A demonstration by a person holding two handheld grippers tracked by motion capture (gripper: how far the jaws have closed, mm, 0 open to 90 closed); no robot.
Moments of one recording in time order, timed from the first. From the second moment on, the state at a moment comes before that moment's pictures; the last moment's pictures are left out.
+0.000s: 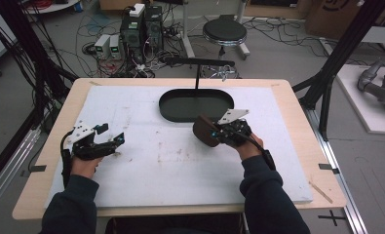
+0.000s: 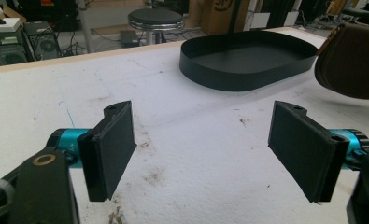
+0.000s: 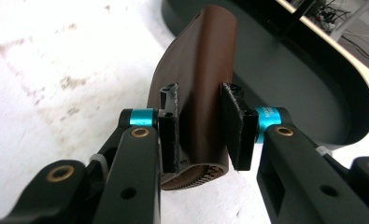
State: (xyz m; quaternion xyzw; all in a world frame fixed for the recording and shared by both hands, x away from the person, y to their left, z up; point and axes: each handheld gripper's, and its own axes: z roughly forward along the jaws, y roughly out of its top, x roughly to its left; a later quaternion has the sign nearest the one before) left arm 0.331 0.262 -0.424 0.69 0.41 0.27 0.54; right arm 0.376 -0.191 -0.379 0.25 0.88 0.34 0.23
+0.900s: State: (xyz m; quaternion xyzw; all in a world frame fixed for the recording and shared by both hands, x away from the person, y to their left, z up) left arm 0.331 0.261 -0.424 0.69 0.41 0.26 0.54; right arm 0.358 -0.191 -0.389 0.24 0.86 0.39 0.21
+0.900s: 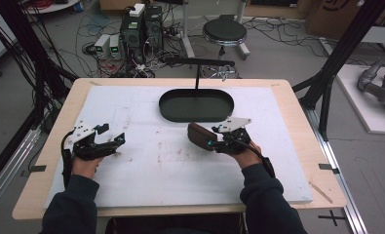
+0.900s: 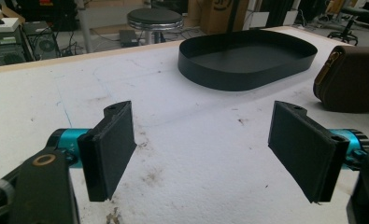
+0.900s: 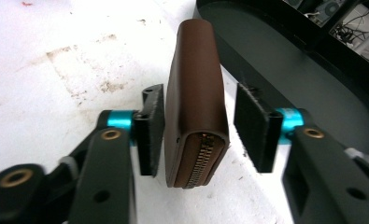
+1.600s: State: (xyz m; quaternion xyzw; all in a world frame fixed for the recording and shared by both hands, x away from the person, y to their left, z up) left arm 0.332 0.261 -0.424 0.69 0.40 0.27 0.54; right arm 0.401 -0.180 -0.386 0.26 0.85 0.45 0.13
